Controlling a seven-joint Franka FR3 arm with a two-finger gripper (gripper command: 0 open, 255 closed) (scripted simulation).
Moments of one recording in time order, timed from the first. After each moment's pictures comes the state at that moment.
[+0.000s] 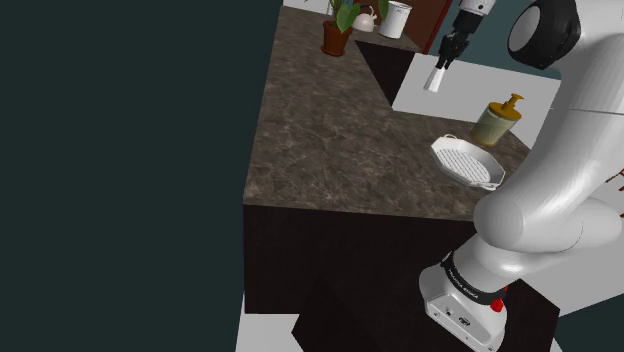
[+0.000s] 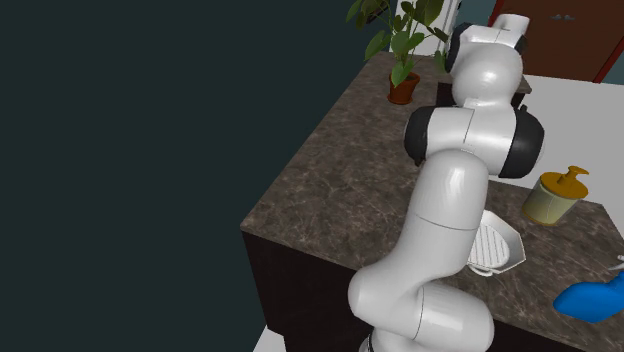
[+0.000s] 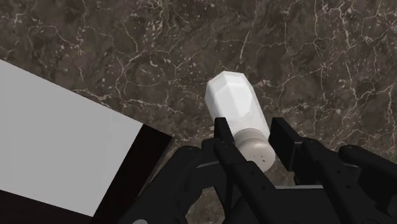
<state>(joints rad) -0.59 0.43 -0.30 -1.19 0.18 1.52 -0.72</state>
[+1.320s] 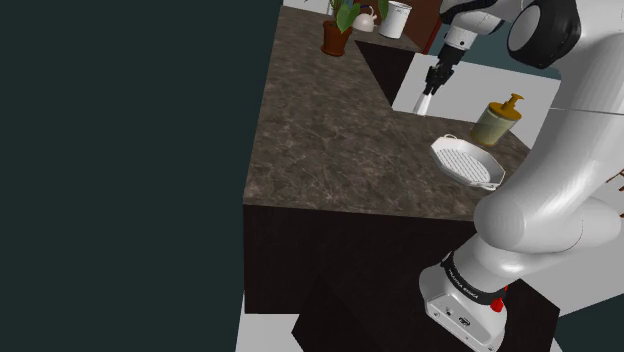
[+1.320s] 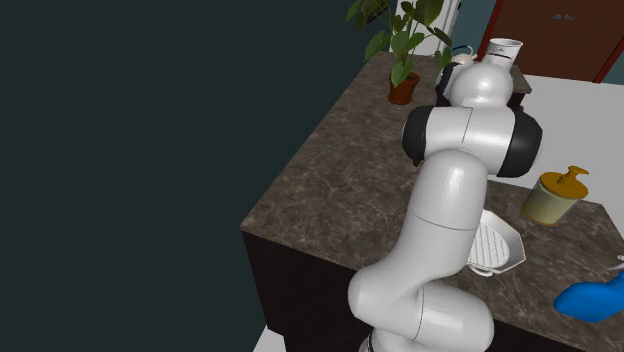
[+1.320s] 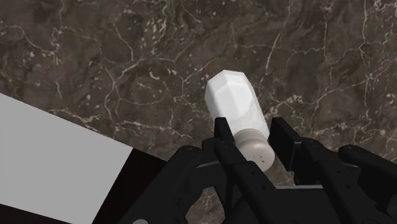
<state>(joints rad) -0.58 0.43 -0.30 -1.46 0.18 1.78 -0.75</state>
